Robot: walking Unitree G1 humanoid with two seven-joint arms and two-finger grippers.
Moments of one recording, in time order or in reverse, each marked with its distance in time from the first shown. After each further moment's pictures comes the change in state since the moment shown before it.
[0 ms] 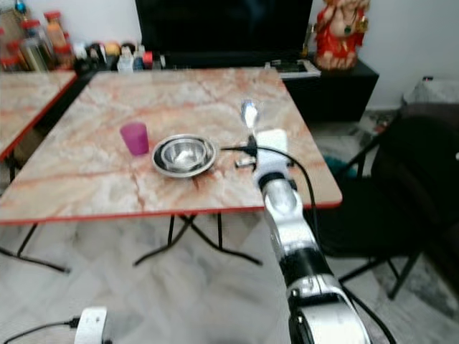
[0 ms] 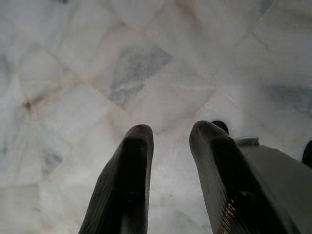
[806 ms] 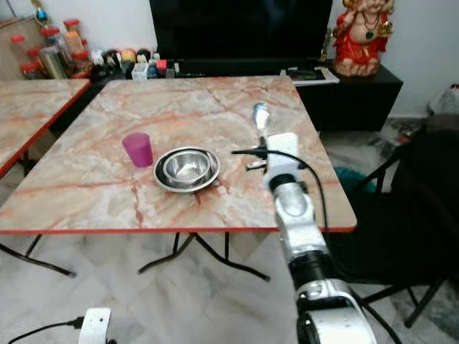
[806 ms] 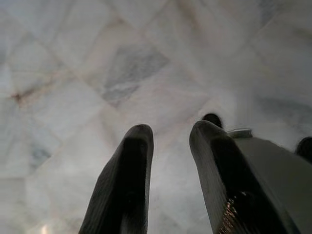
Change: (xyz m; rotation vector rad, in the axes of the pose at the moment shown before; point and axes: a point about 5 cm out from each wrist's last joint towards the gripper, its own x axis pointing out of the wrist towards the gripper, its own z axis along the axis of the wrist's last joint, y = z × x) left arm 0.000 -0.001 -0.003 0.001 0.008 -0.004; right arm -0.003 0.010 -0.005 0.015 0.009 0.024
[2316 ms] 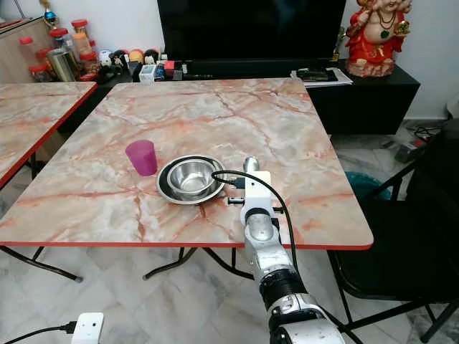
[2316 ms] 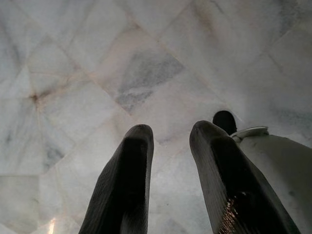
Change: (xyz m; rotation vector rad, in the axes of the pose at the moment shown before) left arm -0.001 0.012 -0.005 0.012 0.009 0.016; right arm -0.023 0.032 -0.069 0.078 0.377 -0.195
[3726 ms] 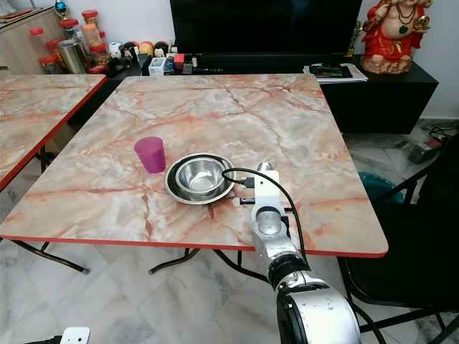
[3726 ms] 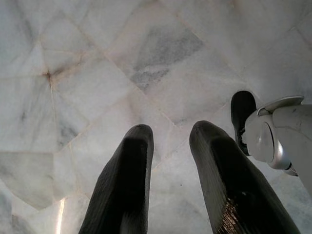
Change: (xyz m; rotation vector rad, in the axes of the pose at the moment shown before) left arm -0.005 0.017 -0.023 0.033 0.036 0.025; right arm 0.012 -0.026 -0.004 -0.071 0.073 -0.097
